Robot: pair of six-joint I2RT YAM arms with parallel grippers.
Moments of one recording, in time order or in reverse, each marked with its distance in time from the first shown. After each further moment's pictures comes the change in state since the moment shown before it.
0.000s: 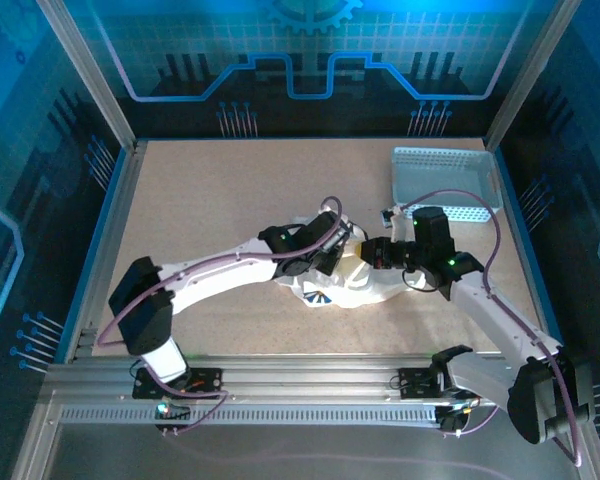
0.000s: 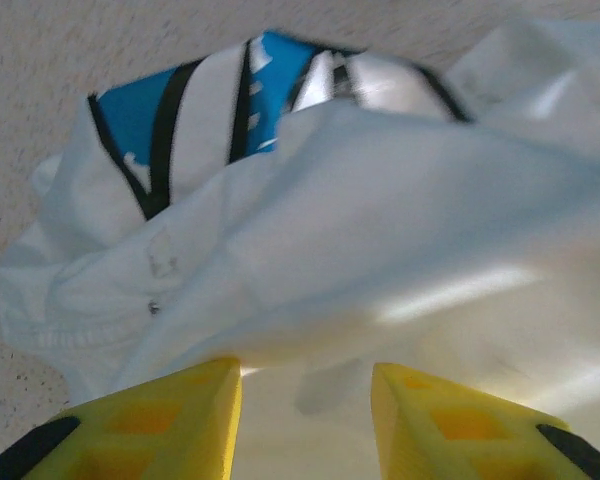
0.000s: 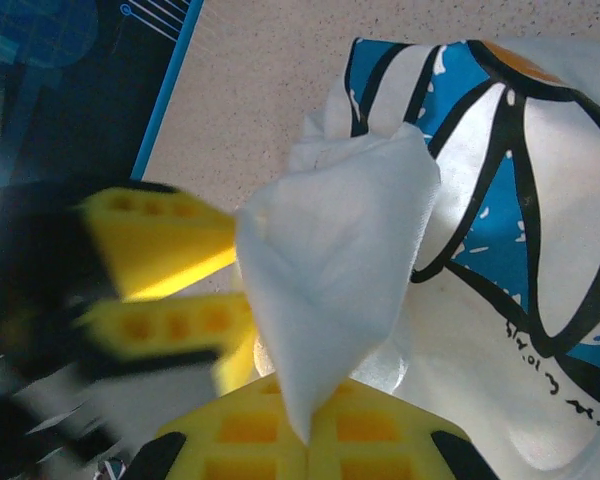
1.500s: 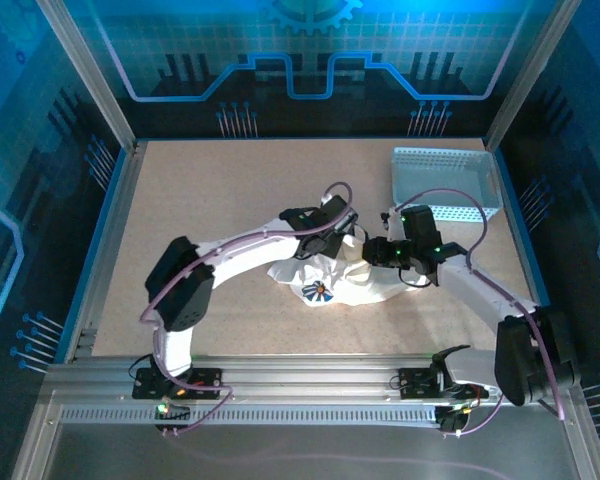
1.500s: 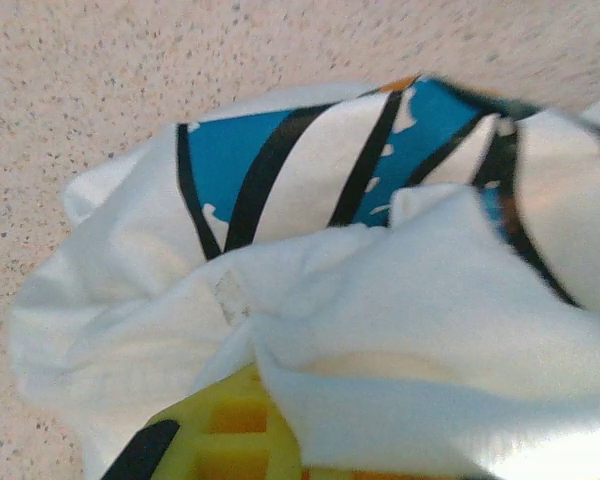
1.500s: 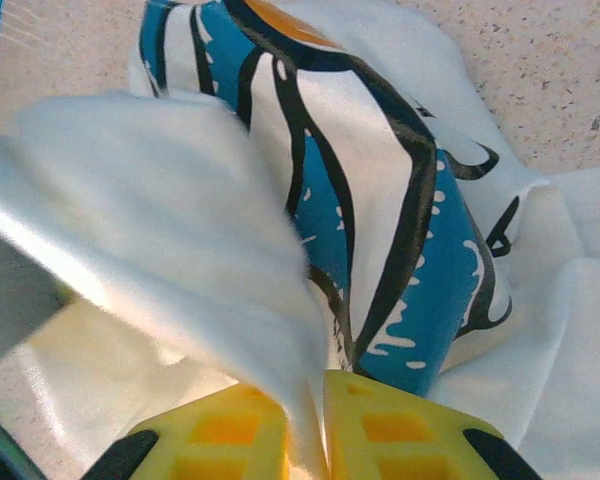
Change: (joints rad) left arm 0.079 0.177 0.160 -0.043 -0.023 -0.012; right arm -0.010 0.209 0.019 -0.004 0.205 -0.051
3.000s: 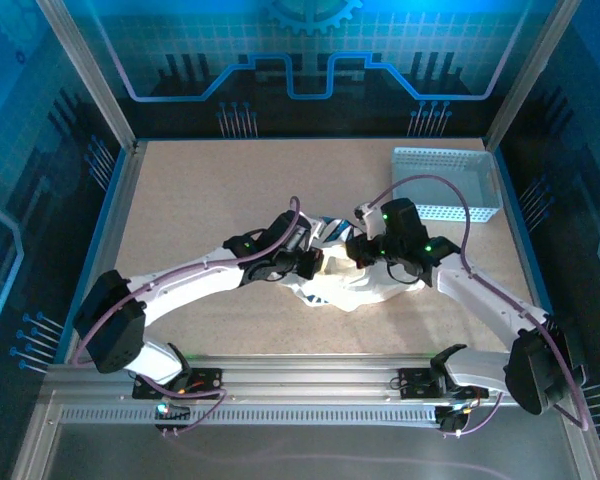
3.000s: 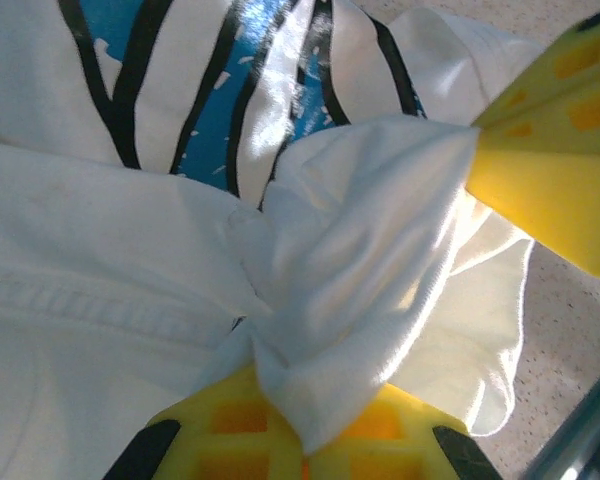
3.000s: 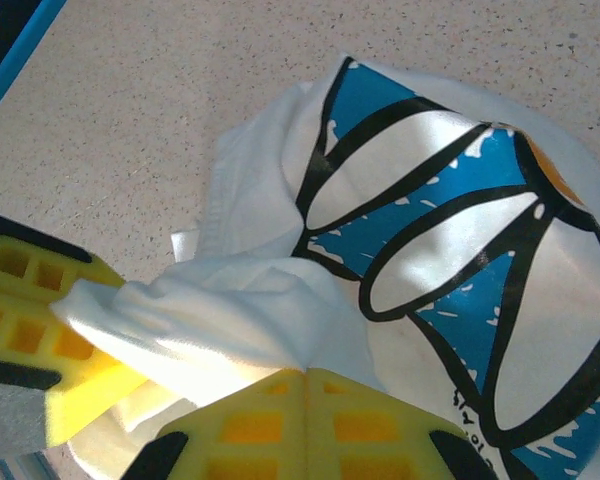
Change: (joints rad) left arm 0.038 -0.380 -0.458 0.283 0.401 -0.039; right arm 0.176 -0.055 0.119 -0.069 0.091 -0.212
